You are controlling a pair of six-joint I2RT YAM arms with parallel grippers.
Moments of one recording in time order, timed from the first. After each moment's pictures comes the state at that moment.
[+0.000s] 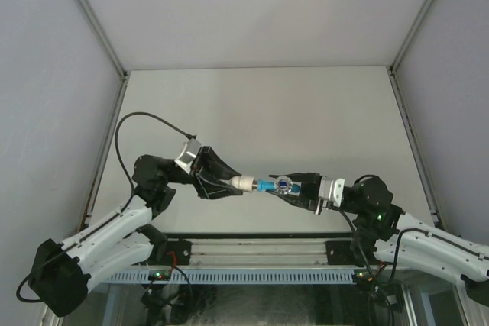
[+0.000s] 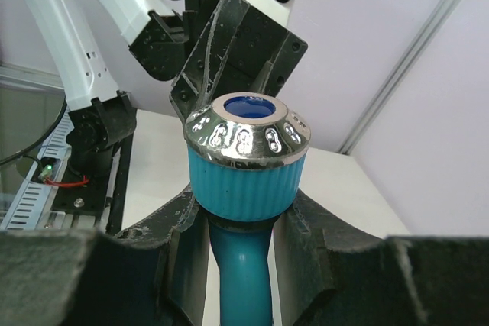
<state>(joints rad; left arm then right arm) -0.61 0.86 0.46 0.83 1.09 -0.58 1.05 0.55 0.44 0.39 -0.39 -0.28</state>
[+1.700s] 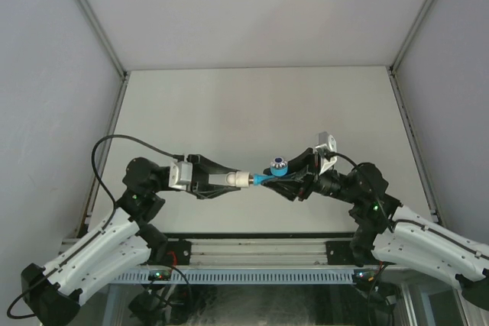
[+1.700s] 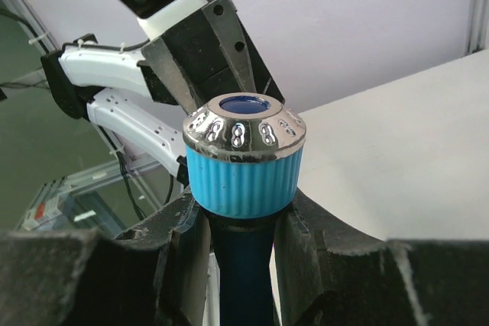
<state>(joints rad) -0.66 0.68 0.51 0.46 0.96 -0.05 0.97 0.66 0.55 0.35 -0.37 0.38</state>
